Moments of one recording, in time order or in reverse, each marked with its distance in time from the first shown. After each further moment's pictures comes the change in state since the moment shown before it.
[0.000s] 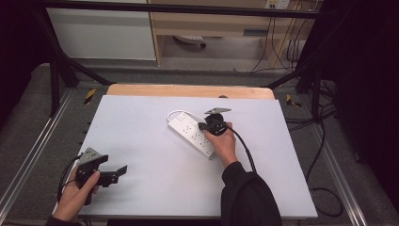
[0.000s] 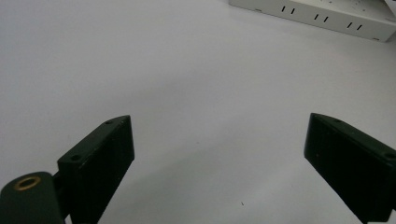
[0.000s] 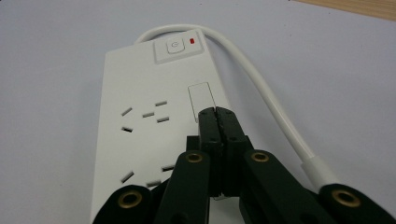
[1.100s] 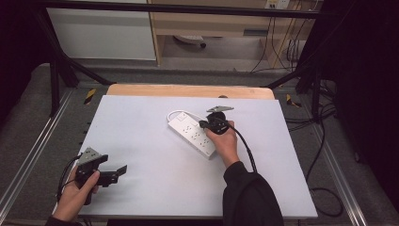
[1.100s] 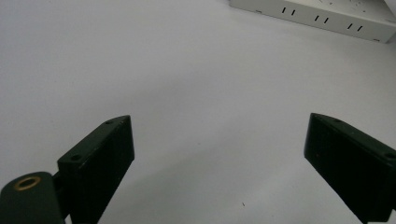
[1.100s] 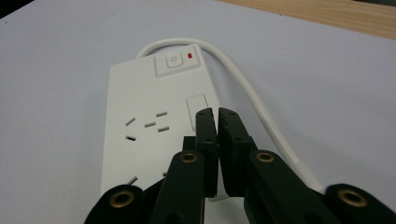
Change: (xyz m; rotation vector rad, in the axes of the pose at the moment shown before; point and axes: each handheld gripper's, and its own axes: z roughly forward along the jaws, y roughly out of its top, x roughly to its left) left arm 0.000 0.000 0.000 -0.002 0.003 0.001; right arm -0.001 0.006 -0.010 -0.026 -0.004 0.009
